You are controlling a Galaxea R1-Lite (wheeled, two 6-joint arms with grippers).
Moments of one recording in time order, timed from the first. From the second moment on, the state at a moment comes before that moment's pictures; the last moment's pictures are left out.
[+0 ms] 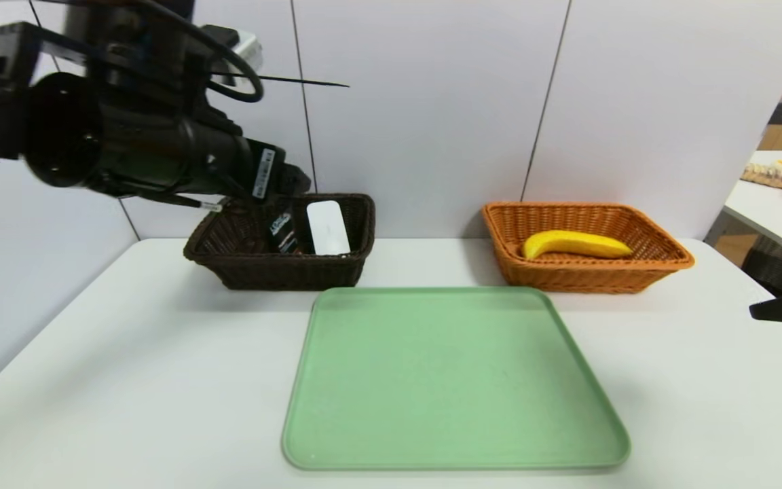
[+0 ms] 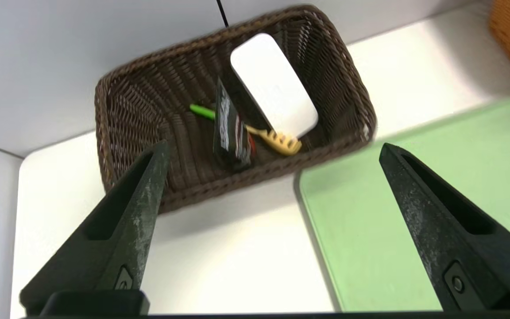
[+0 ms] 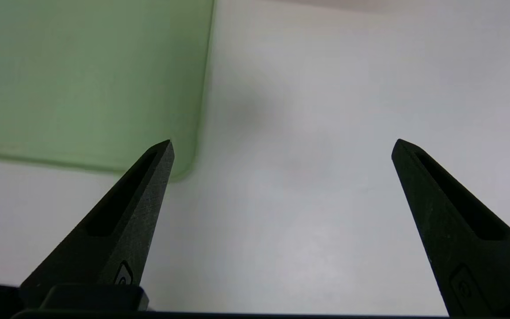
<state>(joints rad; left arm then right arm) -0.55 1.61 -1.54 0.33 0.32 0.02 0.06 1.25 -1.34 0.92 0.05 -0.08</state>
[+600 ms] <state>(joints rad) -0.34 1.12 -1.20 0.34 0.41 -0.03 0.05 1.21 -1.33 1.13 0.05 -0.07</state>
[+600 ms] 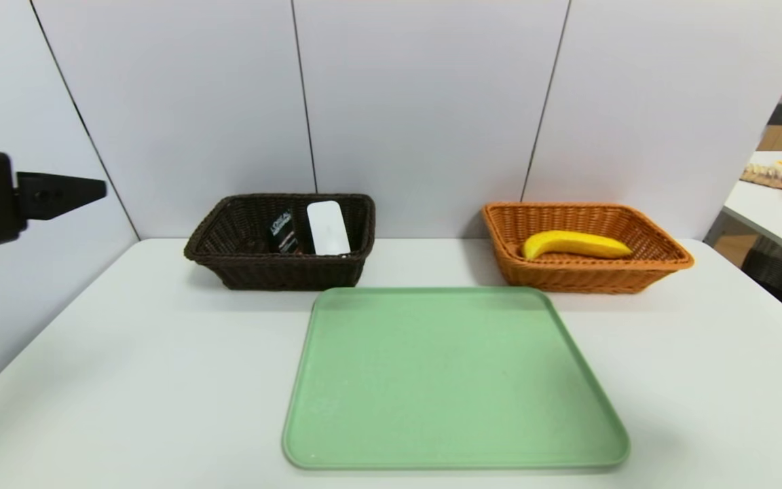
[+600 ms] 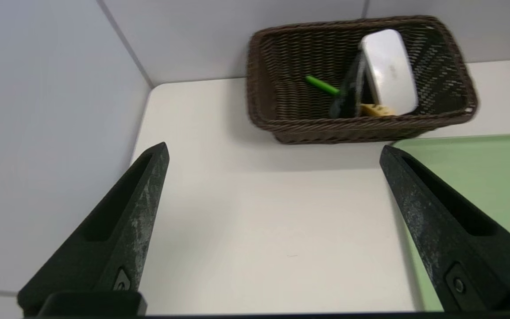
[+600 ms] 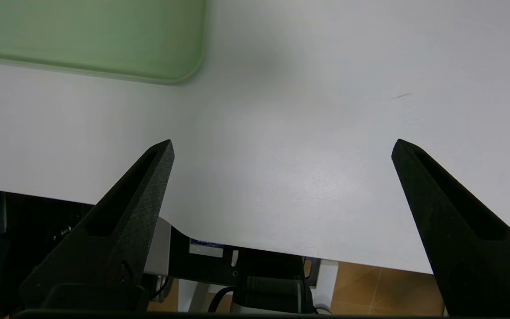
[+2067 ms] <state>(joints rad) -0.04 0.23 -0.60 0.47 0.21 0.07 0.00 0.05 -0.62 0.70 0.02 -0.11</state>
